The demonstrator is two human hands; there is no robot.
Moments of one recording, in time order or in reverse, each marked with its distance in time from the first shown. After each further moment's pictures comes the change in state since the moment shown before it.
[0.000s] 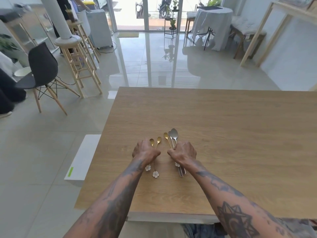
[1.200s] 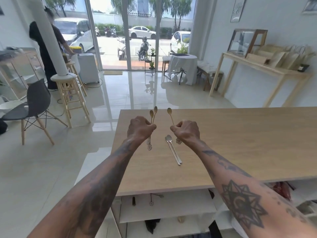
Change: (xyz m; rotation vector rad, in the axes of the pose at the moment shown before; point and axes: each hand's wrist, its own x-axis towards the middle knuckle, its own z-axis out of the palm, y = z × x) left_hand -0.135 -0.022 -0.147 -0.319 0.232 0.508; right_hand -0.165 -0.077 -0.121 0.250 0.371 -0.037
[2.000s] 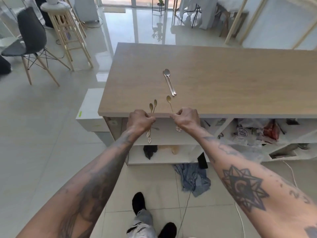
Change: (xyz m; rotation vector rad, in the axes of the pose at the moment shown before) left_hand -0.182 -0.107 0.105 0.060 -0.160 -0.260; right_hand -0.146 0.149 0.045 -0.059 -0.258 0.082
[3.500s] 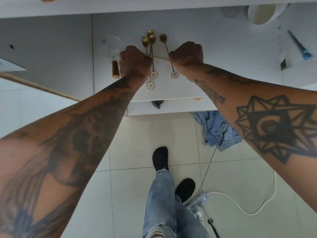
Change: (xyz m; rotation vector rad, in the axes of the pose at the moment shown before) left_hand 0.269 -0.216 0.210 0.347 0.085 -0.215; right_hand 0.259 0.123 0.328 -0.031 -0.093 0.222
